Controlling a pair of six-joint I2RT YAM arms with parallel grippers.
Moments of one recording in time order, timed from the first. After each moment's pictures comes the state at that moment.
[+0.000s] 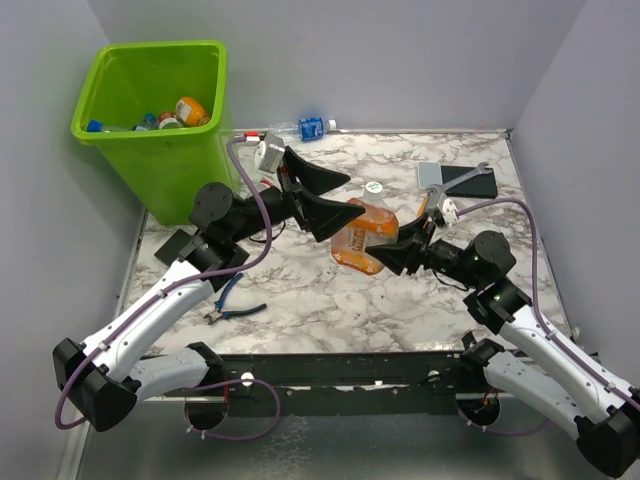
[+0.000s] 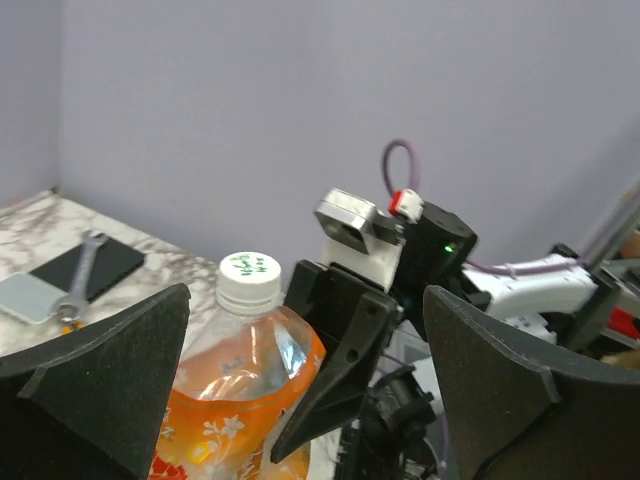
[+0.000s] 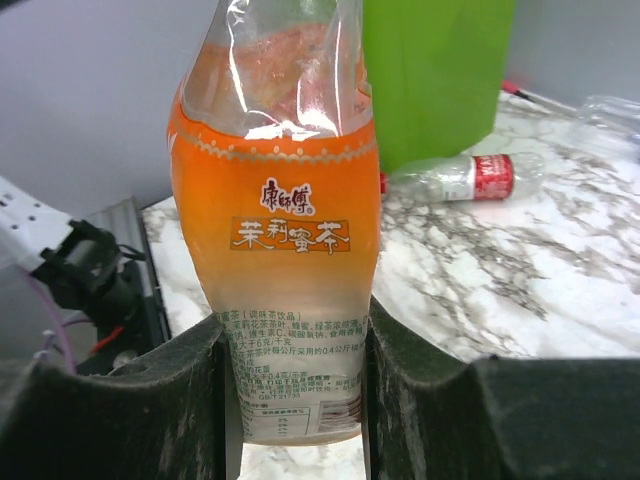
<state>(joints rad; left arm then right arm) -0.69 1.09 1.03 0.46 0.58 -0.60 0.57 0.76 0.58 0.29 -0.54 0.24</state>
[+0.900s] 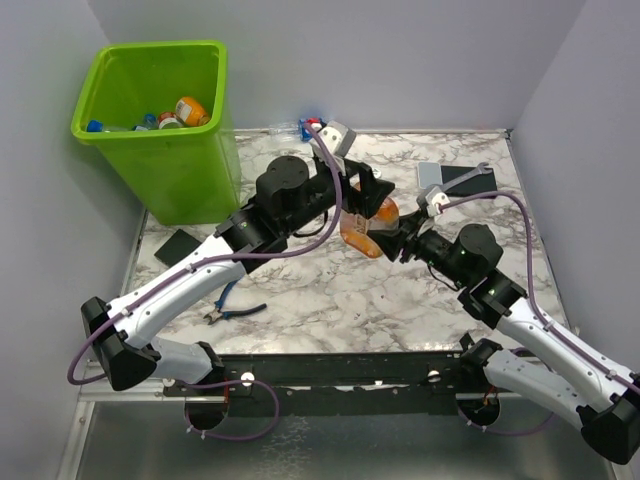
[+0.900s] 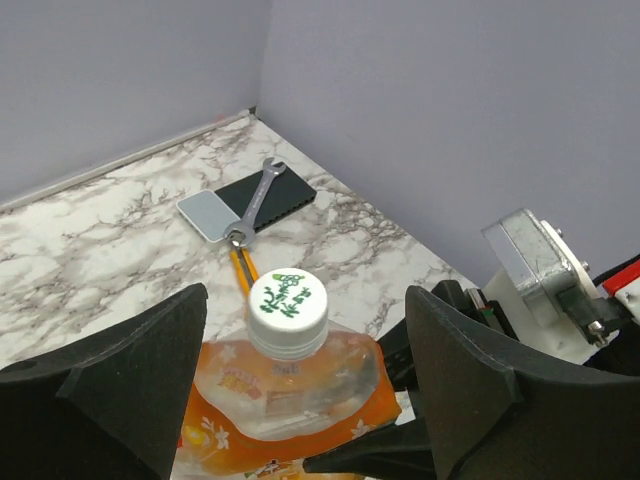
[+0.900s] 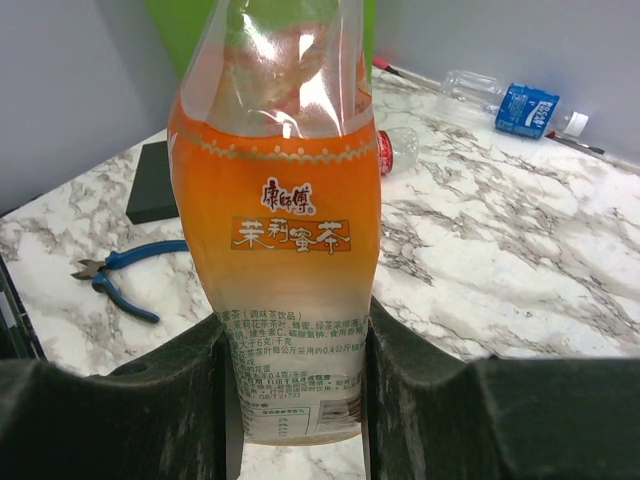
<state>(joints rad) -0.88 1.32 1.39 -0.05 0.03 -0.27 0.66 0.82 0.65 0.18 -0.19 0.07</state>
